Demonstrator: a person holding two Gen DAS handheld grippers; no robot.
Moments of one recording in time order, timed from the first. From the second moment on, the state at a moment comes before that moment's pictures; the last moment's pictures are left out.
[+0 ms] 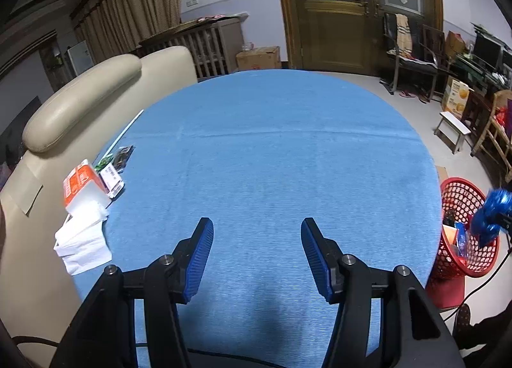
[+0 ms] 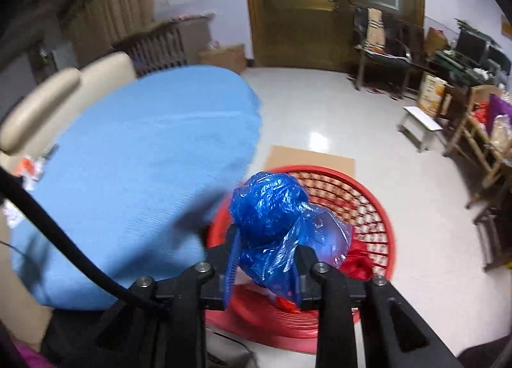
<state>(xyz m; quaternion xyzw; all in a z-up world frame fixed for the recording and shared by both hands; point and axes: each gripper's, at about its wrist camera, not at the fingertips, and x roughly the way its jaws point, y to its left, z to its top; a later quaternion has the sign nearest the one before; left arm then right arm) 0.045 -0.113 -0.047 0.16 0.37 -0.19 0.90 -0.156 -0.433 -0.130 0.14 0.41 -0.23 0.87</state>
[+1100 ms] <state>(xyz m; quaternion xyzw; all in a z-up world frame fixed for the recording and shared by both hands) 0.048 -0.021 0.068 0.12 0.27 -0.03 0.96 -0.031 -0.263 0.046 0.11 0.27 -0.04 0.96</state>
